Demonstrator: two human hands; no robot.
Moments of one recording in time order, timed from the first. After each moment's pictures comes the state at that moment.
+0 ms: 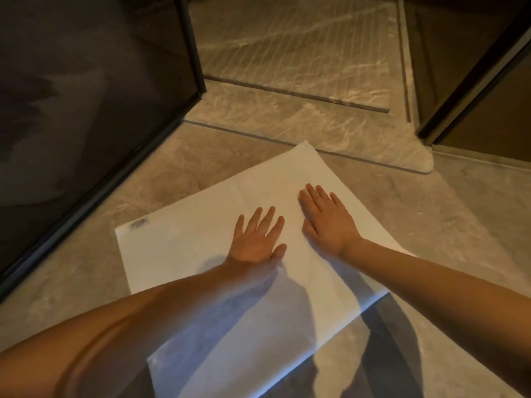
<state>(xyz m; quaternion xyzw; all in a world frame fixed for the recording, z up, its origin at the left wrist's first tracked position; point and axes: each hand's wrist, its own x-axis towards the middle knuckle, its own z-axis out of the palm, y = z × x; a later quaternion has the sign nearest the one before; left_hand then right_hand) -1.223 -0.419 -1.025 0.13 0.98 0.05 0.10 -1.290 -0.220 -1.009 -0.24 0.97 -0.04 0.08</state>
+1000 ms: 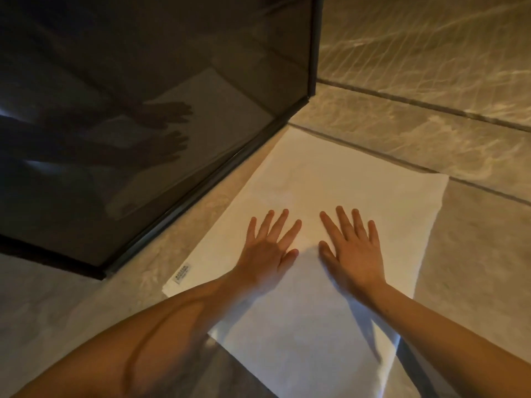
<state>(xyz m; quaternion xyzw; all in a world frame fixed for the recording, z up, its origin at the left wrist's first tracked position) -1.199 -0.566 -1.047 0.01 1.00 0.05 0.05 -1.273 -0.365 -1.050 -0.26 0.96 -0.08 0.05</state>
